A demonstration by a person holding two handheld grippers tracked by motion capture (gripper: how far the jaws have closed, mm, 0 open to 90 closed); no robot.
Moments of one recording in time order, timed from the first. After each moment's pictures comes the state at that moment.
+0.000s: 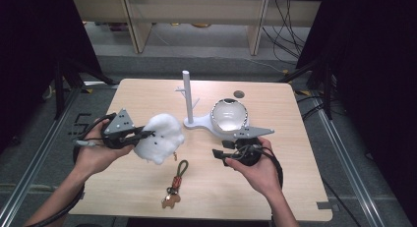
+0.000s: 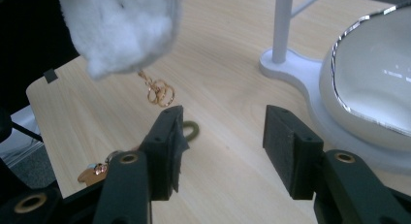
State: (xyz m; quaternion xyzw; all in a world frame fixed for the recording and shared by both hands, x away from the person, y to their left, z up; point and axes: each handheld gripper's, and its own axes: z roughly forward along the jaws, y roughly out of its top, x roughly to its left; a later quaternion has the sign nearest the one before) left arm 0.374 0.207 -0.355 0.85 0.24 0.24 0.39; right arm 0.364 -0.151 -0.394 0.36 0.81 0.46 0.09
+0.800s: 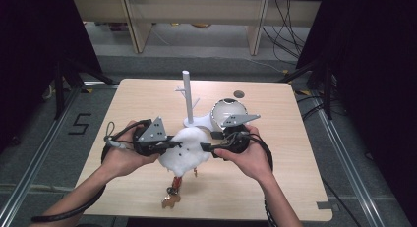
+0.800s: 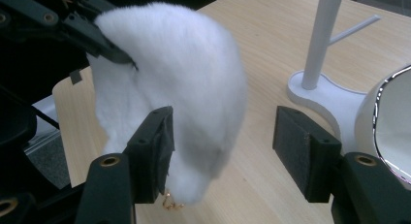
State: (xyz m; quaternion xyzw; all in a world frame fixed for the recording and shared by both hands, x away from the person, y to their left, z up) left arm 0.368 0.140 -0.361 0.89 0.14 0.20 0.38; right arm 0.392 -0.127 -0.384 0.30 0.83 0.47 0.06
